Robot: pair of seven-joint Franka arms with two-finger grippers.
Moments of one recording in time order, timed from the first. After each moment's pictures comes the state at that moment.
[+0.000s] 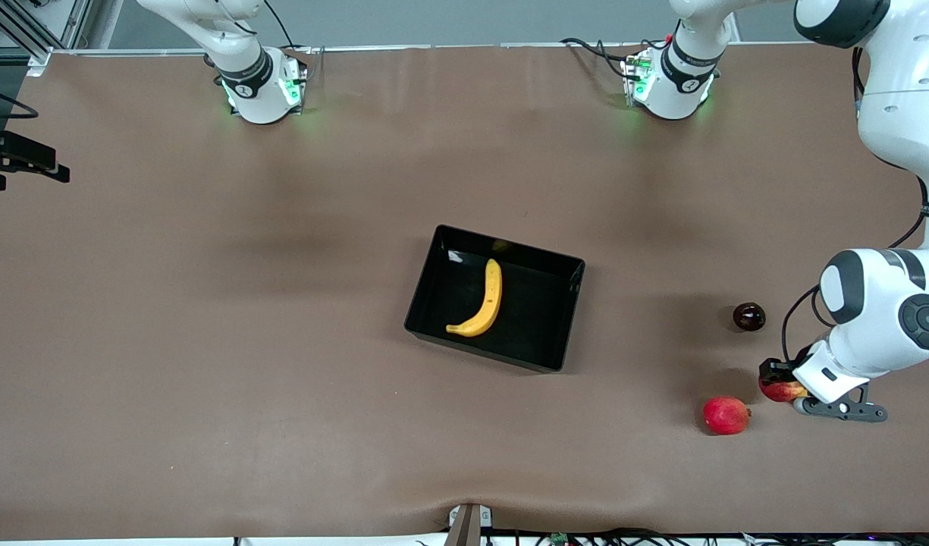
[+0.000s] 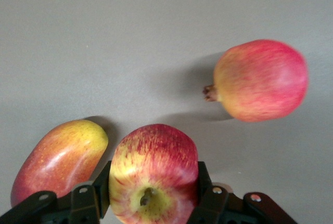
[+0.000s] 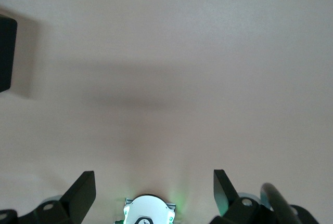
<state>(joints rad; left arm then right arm) 0.31 0.76 -0.26 -1.47 0.29 2.30 0.08 -0.12 0.04 -0.03 -1.47 0.04 1.33 -0.22</state>
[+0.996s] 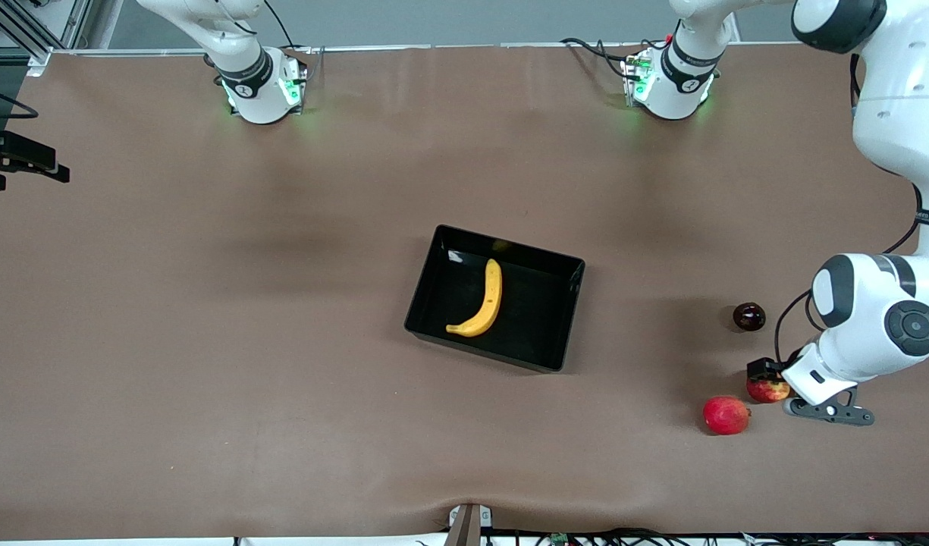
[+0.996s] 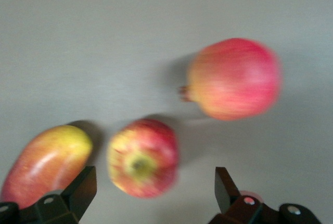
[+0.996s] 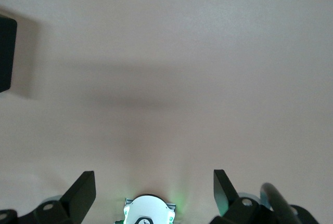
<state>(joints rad) 0.31 0.74 -0.35 -1.44 0.32 2.20 0.07 -0.12 0.04 -0.03 -1.47 0.04 1.33 -0.22</state>
